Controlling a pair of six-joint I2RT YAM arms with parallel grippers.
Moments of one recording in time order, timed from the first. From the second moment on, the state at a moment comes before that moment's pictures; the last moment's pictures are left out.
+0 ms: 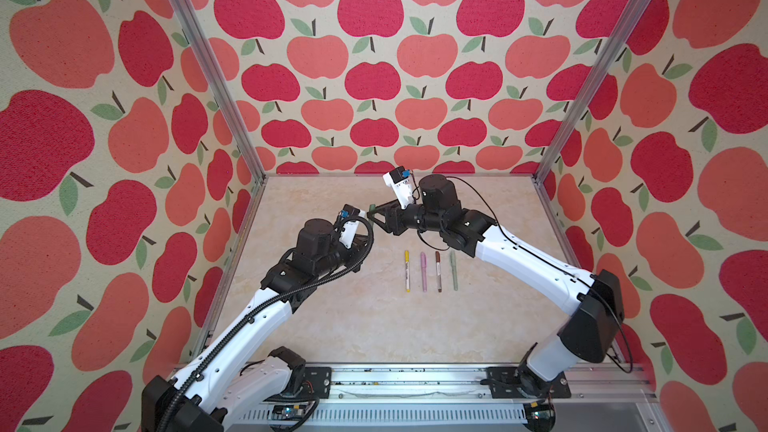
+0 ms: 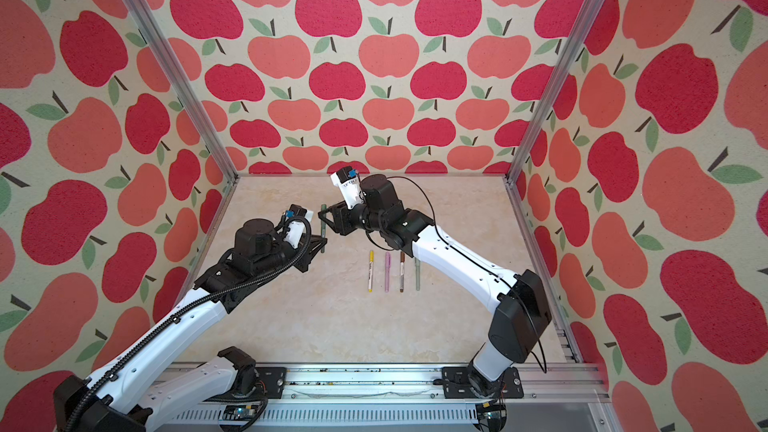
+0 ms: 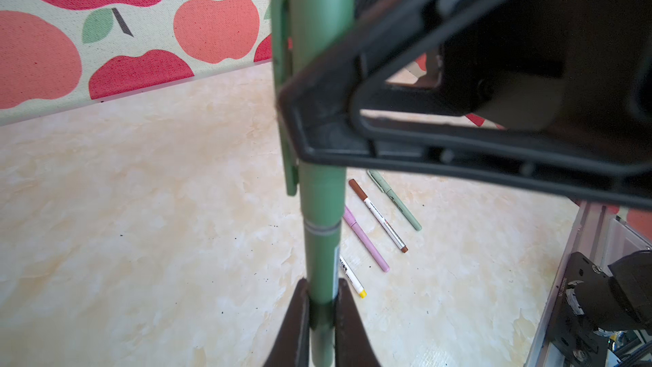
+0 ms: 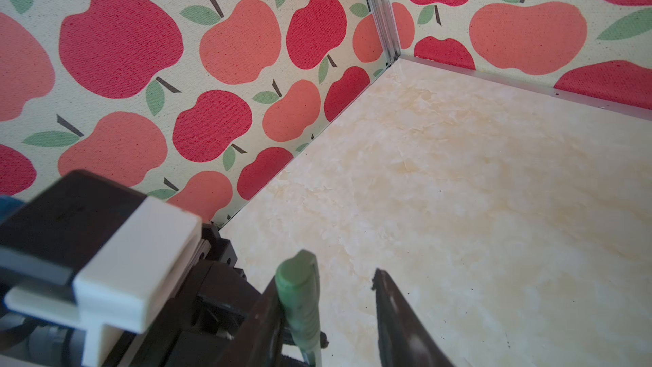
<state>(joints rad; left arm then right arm) -0.50 0.98 0.84 -0.31 0.27 -0.08 0.88 1.61 1.48 -0.22 -0.35 0.34</state>
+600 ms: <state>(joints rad) -0.51 1.00 0.83 -0.26 0.22 -0.09 0.89 1.65 1.49 -0.21 -0.35 0.37</state>
